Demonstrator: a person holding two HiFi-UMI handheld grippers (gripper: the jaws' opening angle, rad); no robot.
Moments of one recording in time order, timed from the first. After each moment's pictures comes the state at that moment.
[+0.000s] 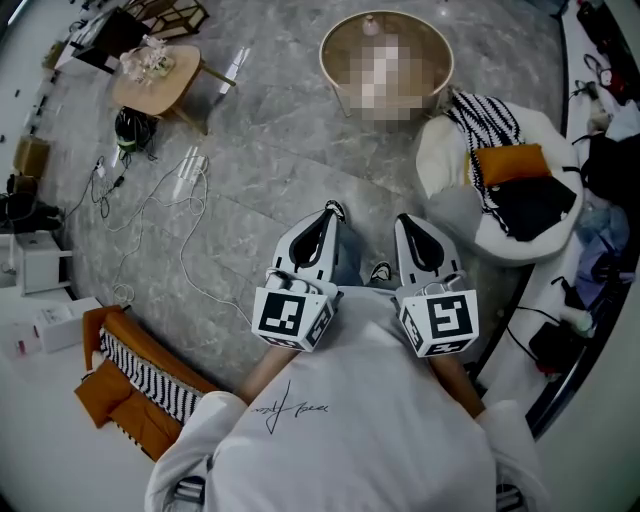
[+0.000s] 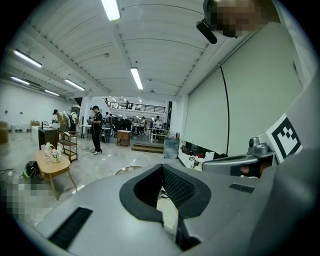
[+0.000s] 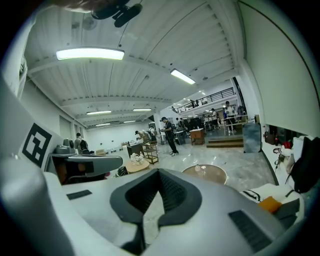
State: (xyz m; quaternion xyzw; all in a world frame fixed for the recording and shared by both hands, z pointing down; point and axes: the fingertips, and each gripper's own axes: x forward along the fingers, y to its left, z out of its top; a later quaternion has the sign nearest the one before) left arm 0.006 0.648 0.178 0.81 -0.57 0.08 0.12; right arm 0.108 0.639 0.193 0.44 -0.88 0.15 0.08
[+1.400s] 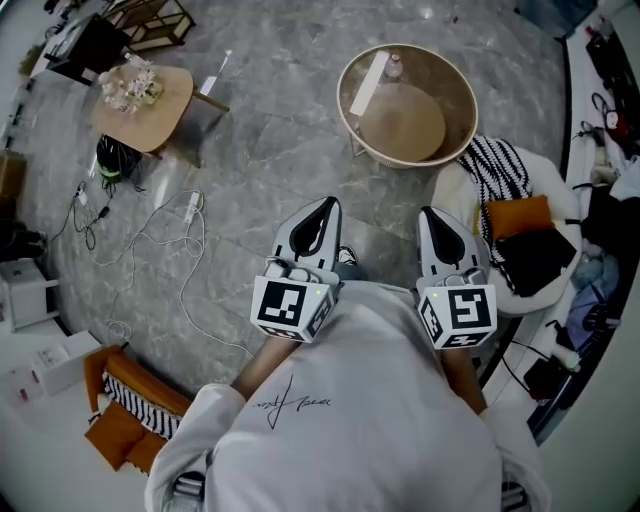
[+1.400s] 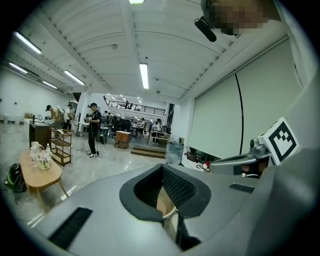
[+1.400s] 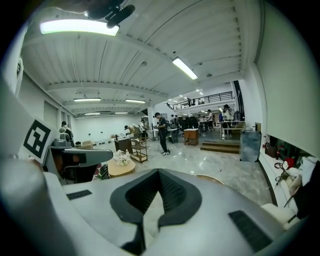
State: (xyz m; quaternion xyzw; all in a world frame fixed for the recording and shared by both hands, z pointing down) left arm -0.161 0.379 0.163 0.82 -0.55 0.05 0.14; right arm -0.025 0.373 0.178 0.49 -0.85 0.13 0.13
